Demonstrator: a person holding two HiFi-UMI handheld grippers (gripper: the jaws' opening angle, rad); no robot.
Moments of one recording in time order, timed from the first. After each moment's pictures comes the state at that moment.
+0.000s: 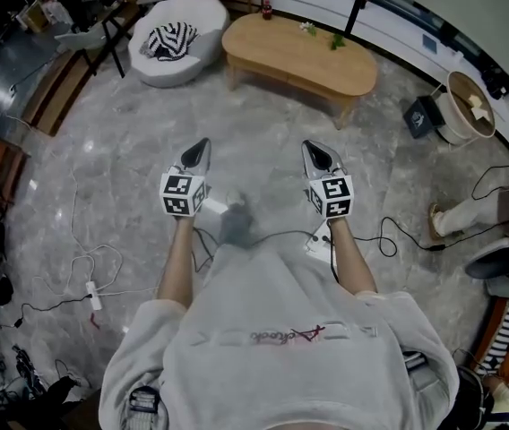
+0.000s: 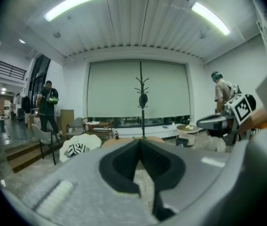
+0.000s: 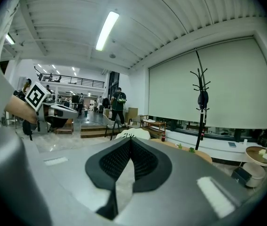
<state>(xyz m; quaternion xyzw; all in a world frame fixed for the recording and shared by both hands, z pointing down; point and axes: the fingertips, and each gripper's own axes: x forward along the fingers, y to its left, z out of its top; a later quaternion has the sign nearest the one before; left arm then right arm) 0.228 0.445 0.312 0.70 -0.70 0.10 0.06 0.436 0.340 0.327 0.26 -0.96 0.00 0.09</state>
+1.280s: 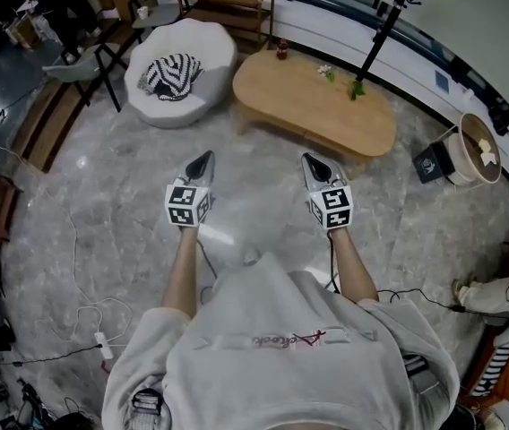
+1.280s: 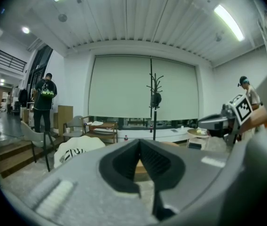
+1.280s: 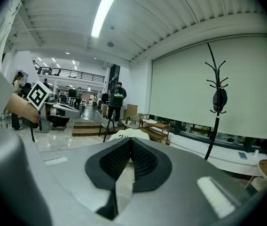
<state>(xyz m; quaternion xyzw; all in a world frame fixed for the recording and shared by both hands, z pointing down) -0.056 0.192 0.312 0.71 -0.70 0.07 0.08 0.151 0.093 0.314 0.26 -0.96 -0.01 0.12</state>
